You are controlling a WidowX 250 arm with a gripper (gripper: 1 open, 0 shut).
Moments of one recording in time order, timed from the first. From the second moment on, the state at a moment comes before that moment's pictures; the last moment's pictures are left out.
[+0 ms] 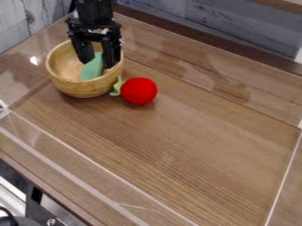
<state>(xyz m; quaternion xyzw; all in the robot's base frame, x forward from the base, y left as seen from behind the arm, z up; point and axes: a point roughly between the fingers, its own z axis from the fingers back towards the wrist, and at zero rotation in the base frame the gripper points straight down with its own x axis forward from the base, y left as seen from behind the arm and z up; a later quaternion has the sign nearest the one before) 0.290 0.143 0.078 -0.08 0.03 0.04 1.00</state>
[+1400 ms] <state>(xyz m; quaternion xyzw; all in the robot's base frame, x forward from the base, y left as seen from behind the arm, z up) 0.303 0.182 0.044 -0.05 0.04 0.18 0.98</state>
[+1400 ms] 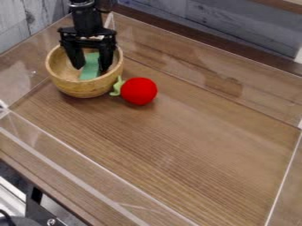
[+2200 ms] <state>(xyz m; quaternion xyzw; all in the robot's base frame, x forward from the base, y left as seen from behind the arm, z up) 0.293 0.178 0.041 -0.05 0.06 0.17 0.98</state>
